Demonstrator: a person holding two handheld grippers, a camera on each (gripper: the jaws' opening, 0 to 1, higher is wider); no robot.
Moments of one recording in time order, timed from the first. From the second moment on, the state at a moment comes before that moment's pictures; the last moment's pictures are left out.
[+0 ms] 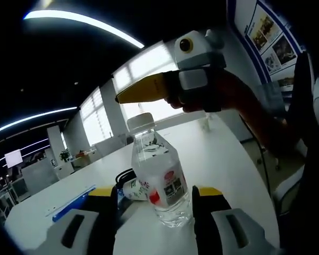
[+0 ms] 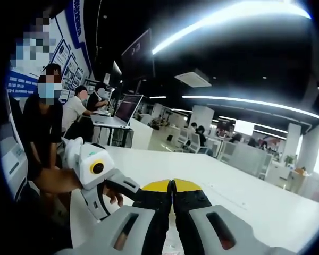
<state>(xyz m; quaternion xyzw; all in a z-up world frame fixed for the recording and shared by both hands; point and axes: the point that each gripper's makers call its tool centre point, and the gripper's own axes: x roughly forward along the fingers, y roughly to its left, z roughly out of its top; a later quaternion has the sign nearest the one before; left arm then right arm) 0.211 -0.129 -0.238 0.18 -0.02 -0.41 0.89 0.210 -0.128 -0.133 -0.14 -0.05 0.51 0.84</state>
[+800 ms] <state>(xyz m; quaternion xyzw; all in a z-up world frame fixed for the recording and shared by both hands) 0.210 -0.131 -0.240 0.17 -0.02 -0.41 0.89 0.220 -0.136 -0.140 -0.16 -0.04 0.50 0.85</state>
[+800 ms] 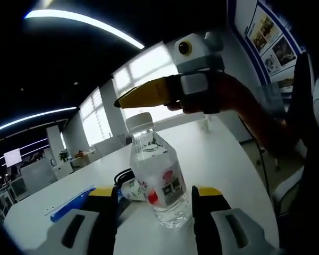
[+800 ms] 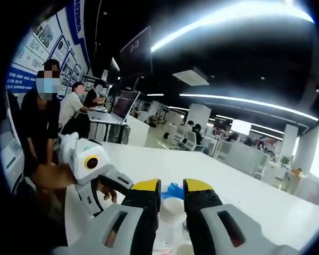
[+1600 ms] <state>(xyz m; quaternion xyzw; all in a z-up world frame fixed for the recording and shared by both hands) 0.207 -0.143 -0.248 0.18 -0.02 -0.42 0.89 0.228 -0.141 -0.156 -0.12 -0.02 0.50 0.86</state>
